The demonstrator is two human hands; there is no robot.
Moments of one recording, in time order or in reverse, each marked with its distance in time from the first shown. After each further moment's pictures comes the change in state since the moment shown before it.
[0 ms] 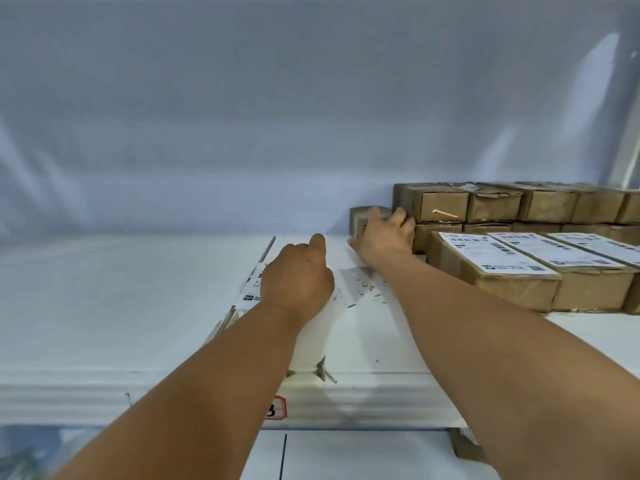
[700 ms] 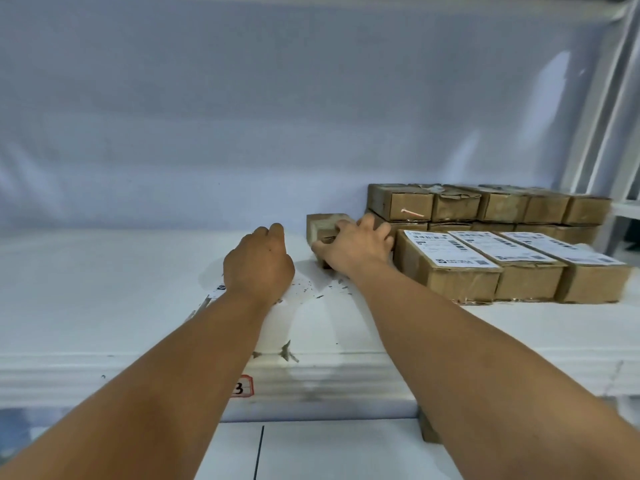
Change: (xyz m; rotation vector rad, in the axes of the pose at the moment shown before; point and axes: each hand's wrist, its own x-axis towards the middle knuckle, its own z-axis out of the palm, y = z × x) left_hand 0.003 -0.005 -0.003 0.068 0.112 -0.108; right_hand -0.044 0.000 -0.023 -0.077 0.006 -0.035
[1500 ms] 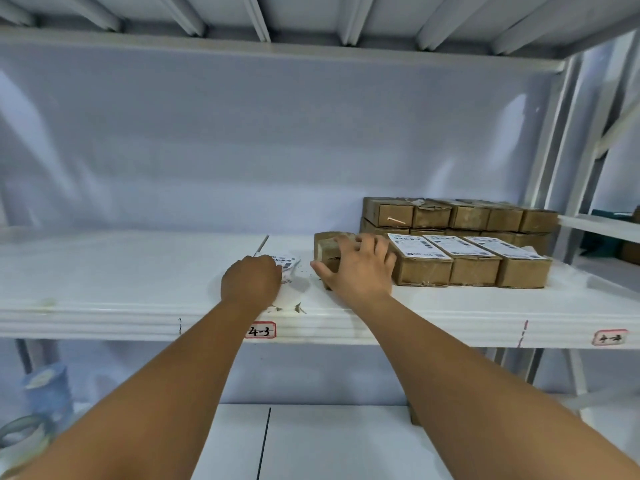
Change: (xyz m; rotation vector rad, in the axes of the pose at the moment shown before) left_hand -0.063 -0.028 -0.039 0.061 -0.145 -0.071; right_hand -0.124 0.011 -0.049 -0.014 0.137 -0.173
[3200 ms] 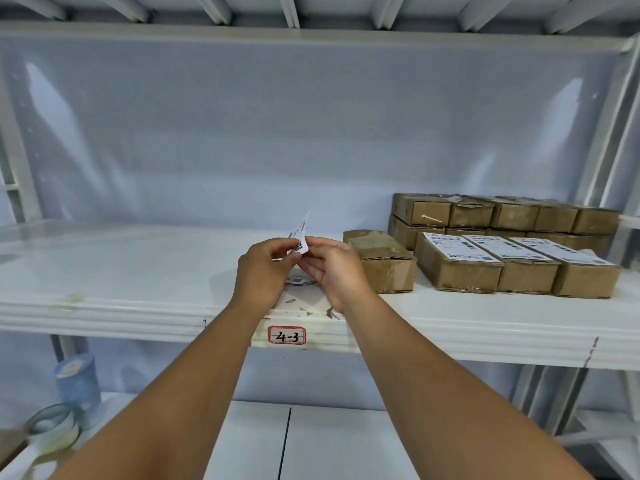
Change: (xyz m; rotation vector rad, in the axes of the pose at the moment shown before) left_hand -0.010 -0.016 -0.019 -0.928 0.164 -0.037; right_hand 0.017 -0.074 0.025 1.823 -0.362 0.377
